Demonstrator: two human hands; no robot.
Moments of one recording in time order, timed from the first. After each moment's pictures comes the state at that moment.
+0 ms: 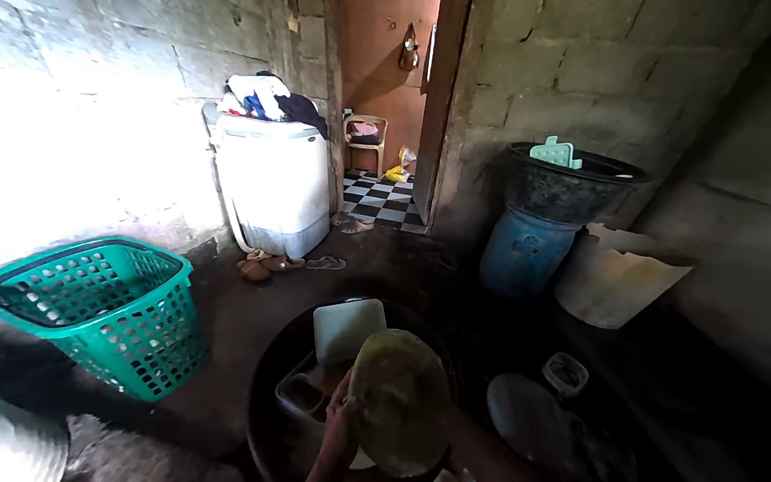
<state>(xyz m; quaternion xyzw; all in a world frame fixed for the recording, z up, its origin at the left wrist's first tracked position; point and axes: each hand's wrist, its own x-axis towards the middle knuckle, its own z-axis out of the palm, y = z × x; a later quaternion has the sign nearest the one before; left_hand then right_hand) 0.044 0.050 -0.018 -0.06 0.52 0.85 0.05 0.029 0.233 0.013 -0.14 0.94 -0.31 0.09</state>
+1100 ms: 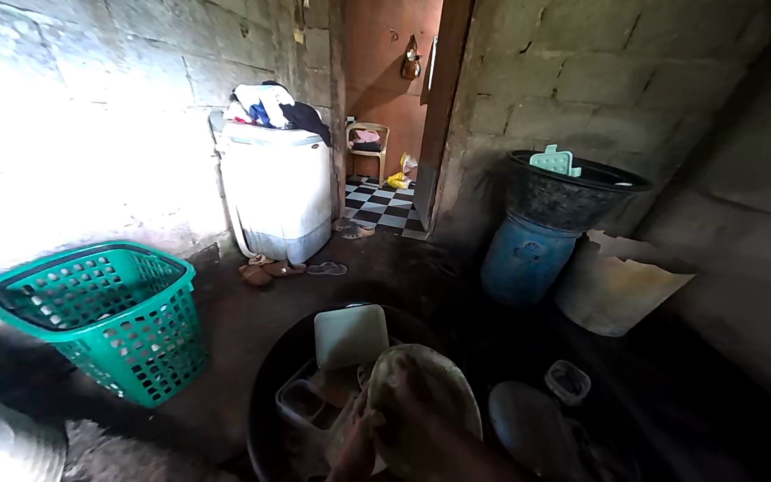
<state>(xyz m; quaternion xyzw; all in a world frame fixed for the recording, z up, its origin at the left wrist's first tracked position) 0.058 0.065 -0.014 -0.03 0.51 0.85 0.13 0.022 0.204 0.031 -0.05 0.96 -0.29 0.00</state>
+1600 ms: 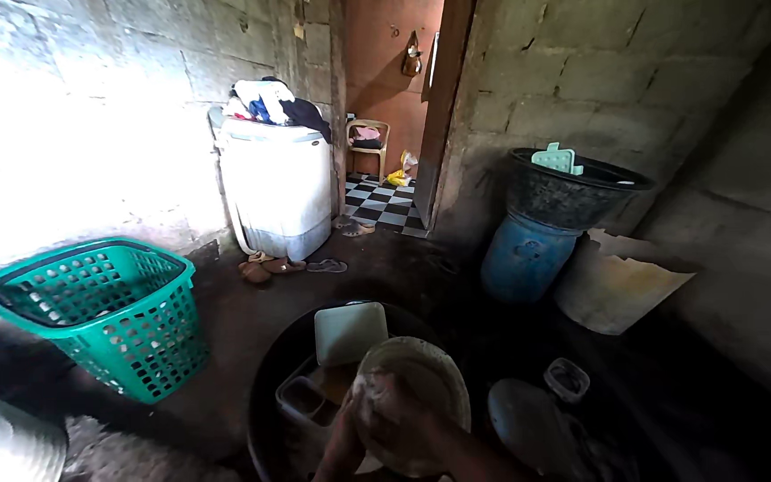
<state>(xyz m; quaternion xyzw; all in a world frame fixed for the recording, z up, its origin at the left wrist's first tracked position) 0.046 0.052 -0.022 -0.04 0.45 0.88 0.12 0.026 0.185 0.033 -0.19 0.89 -0.40 0.05</state>
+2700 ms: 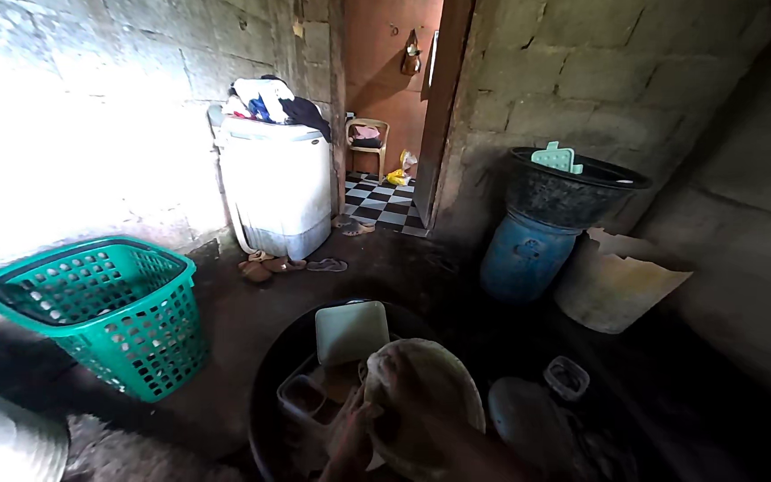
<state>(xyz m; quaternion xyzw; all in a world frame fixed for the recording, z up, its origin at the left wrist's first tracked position) 0.055 0.057 -0.013 -0.04 0.50 0.85 0.15 0.026 0.190 0.033 -0.14 0.94 -0.29 -0.07</state>
